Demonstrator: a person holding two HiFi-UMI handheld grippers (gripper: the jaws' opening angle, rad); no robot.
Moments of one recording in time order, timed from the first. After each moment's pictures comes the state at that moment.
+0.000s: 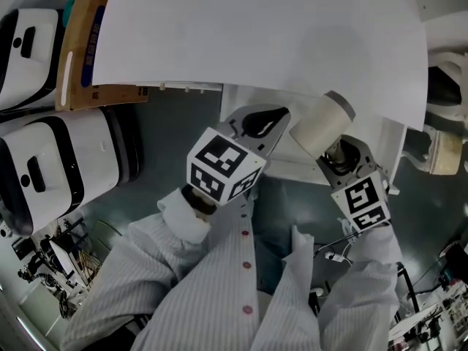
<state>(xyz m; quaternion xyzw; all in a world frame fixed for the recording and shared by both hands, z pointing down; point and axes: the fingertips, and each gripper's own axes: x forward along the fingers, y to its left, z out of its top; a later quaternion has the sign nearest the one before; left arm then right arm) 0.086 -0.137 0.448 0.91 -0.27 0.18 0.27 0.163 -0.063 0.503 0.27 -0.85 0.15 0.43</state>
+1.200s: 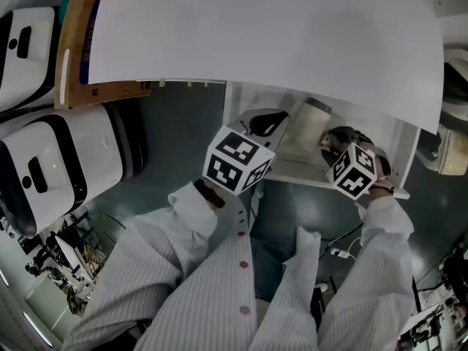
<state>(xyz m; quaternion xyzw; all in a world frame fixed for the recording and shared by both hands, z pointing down) 0.077 -0.126 0.540 0.87 -0.27 0.25 0.32 0.176 -0.047 0.636 0.09 -0.79 0.13 0.59</state>
